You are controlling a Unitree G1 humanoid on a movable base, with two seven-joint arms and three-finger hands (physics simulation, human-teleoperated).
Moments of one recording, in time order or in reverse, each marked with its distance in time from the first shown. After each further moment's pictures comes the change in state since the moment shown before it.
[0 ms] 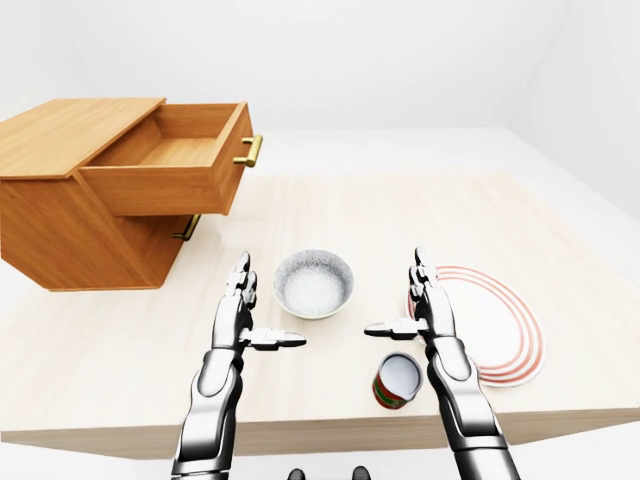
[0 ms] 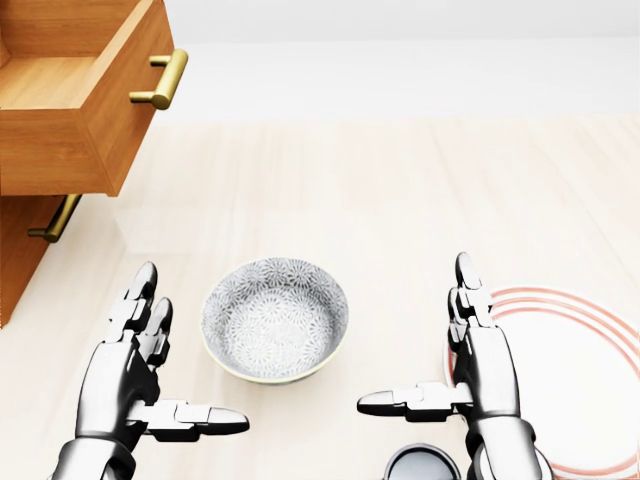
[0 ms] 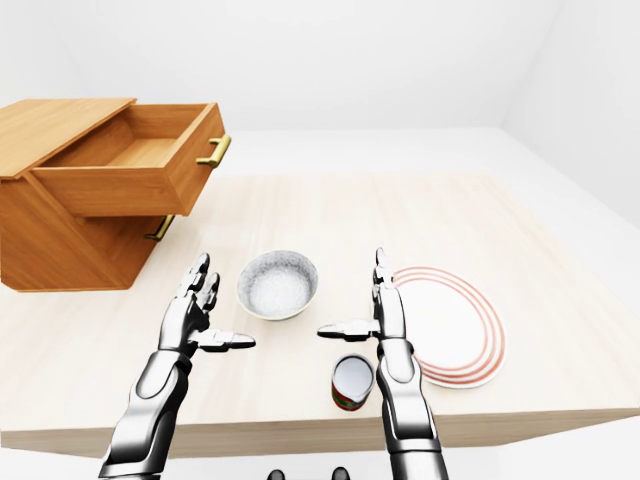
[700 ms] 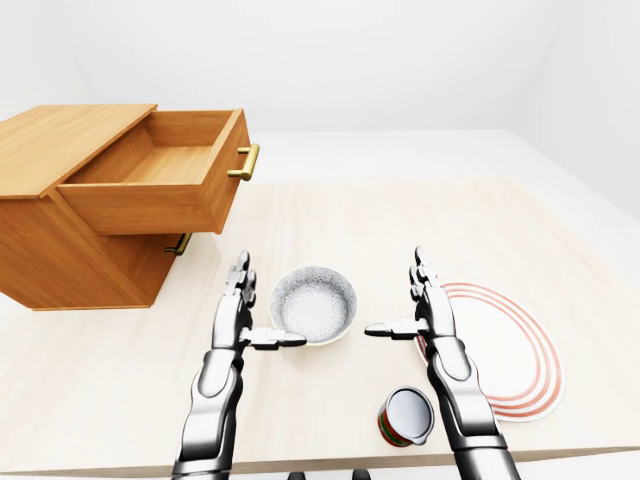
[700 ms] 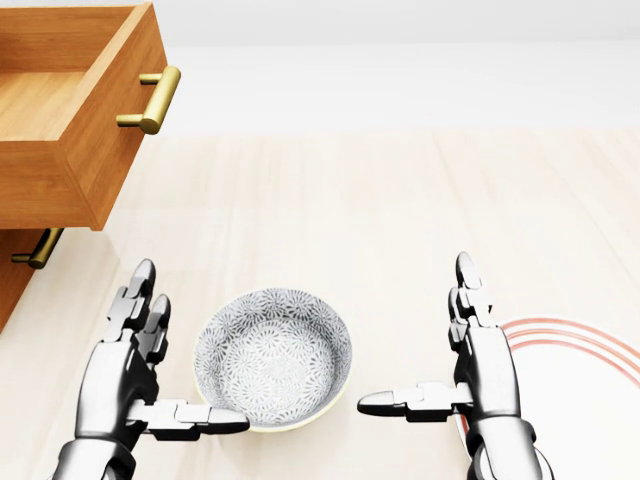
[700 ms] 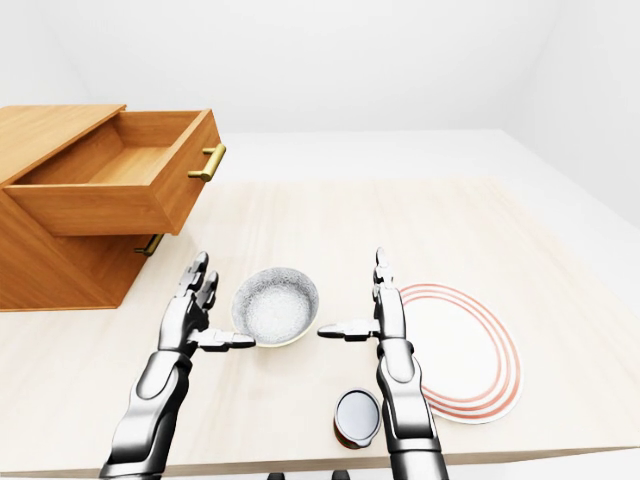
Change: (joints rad) left arm 0.002 -0.001 -0.002 0.006 0.008 -0.028 0.003; right arm -0.001 -0.001 -0.002 0.006 -0.006 -0.009 0.001
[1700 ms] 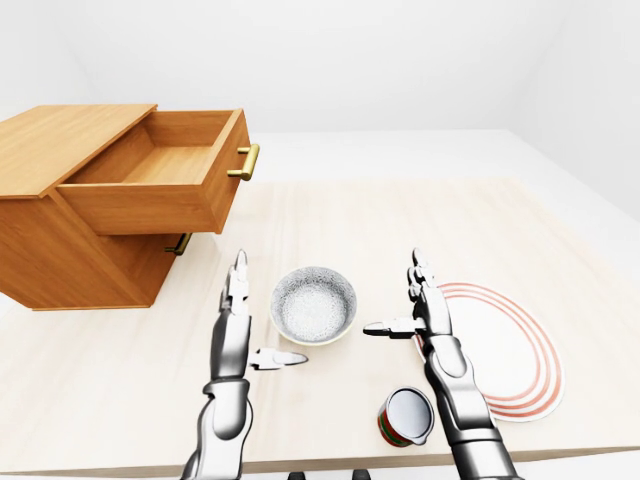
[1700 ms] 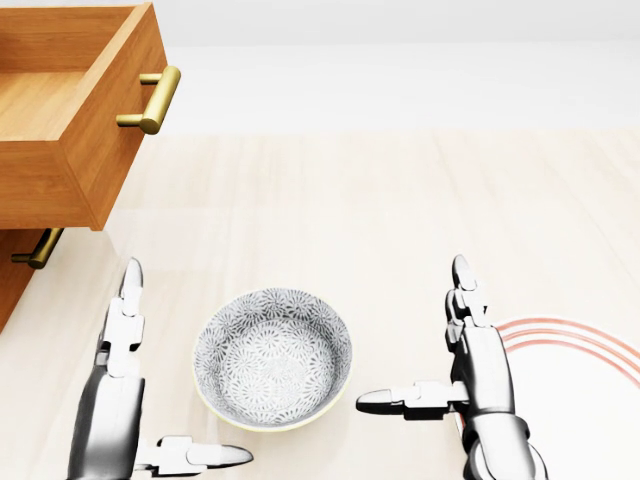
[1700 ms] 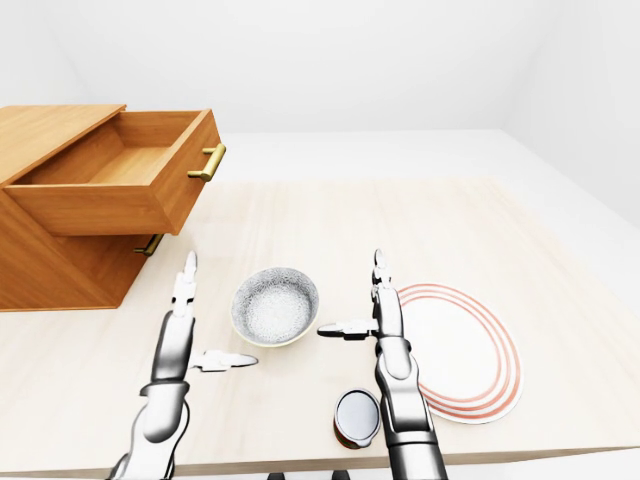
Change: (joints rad) left arm 0.200 0.004 -0.144 -0.215 0.566 -0.146 0.268; right arm -0.033 -0.003 -0.003 0.077 0.003 -0.023 -0.006
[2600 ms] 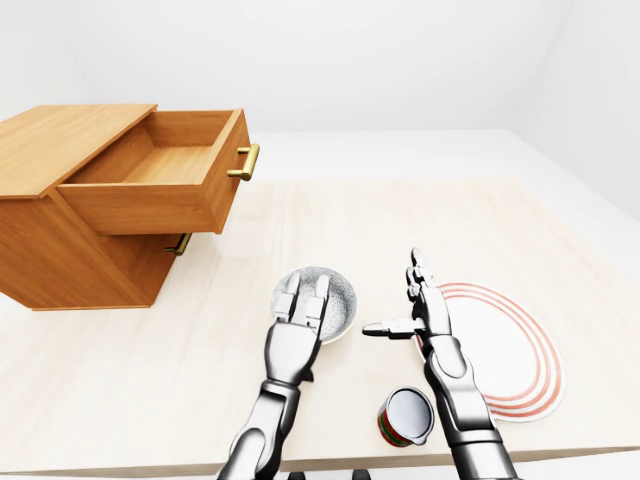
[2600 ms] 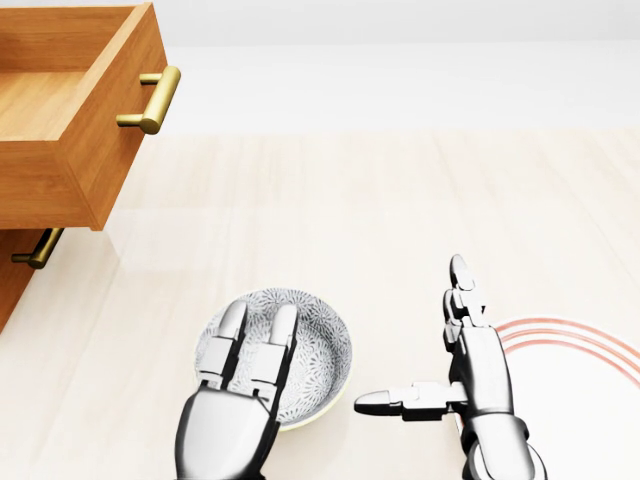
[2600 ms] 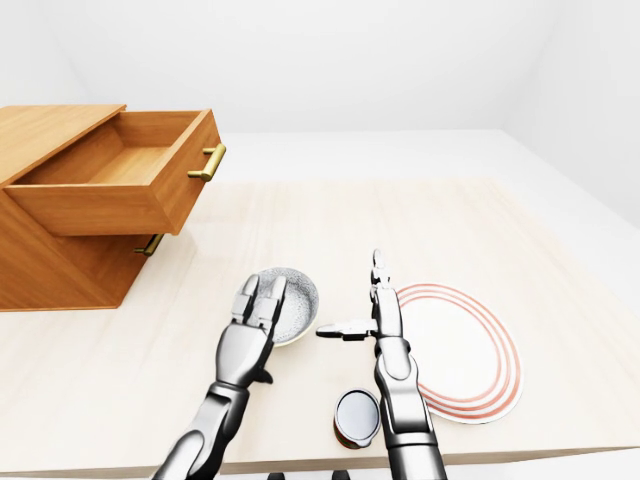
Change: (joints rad) left arm -0.165 0.015 -0.229 0.489 0.796 0.000 0.359; right arm 0.006 0.003 0.006 -0.016 -0.002 0.005 0.005
